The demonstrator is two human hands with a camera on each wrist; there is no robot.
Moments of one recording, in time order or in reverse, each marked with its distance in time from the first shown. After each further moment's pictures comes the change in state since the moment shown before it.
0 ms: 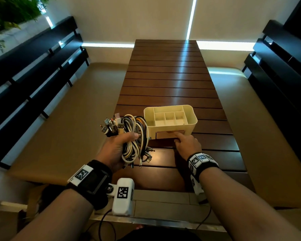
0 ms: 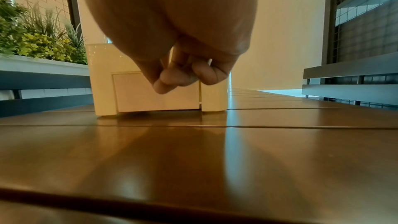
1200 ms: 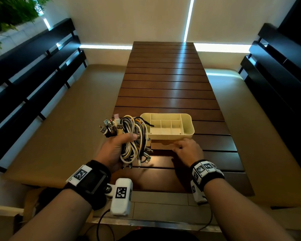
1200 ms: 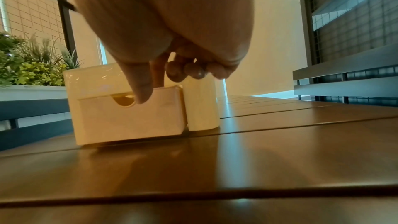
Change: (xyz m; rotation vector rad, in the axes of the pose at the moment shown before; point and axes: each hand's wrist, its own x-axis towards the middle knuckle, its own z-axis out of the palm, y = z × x) left_hand 0.003 0.001 -0.005 0.014 -0.026 -0.043; right_hand -0.019 0.011 0.000 0.117 0.037 -0.041
